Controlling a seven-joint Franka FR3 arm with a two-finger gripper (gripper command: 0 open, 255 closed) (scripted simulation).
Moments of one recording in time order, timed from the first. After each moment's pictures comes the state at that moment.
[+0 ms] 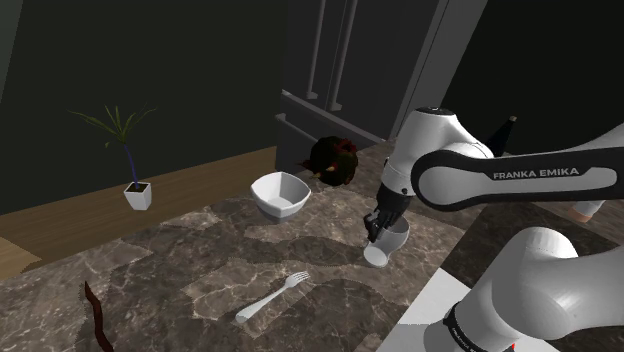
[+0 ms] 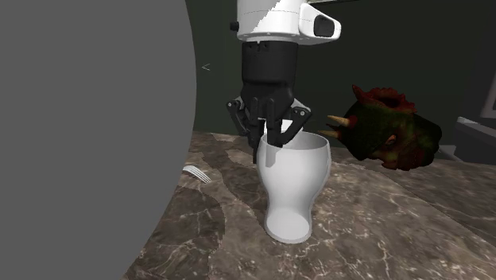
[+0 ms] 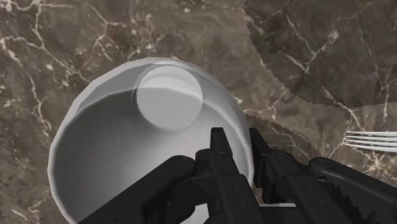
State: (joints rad) arm -0.02 -0.81 0.15 -2.95 0.16 2.15 0.18
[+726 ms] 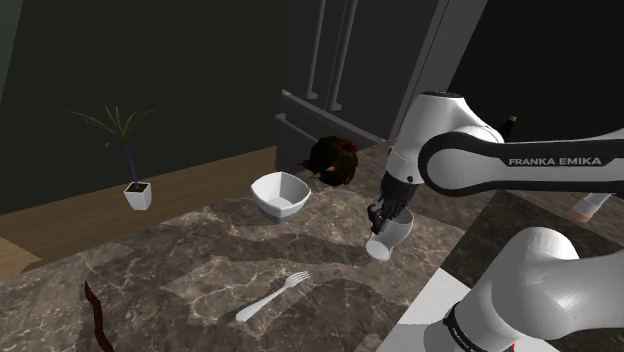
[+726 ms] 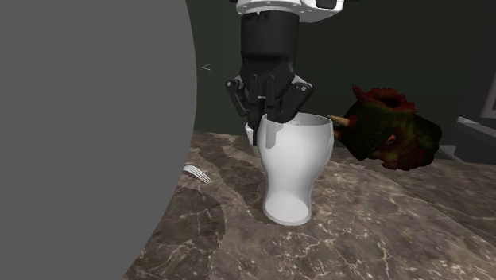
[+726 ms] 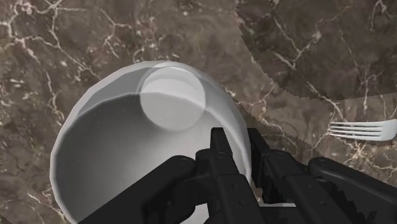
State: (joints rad) arm -0.03 -0.86 0.14 -2.89 0.15 2.04 0.19
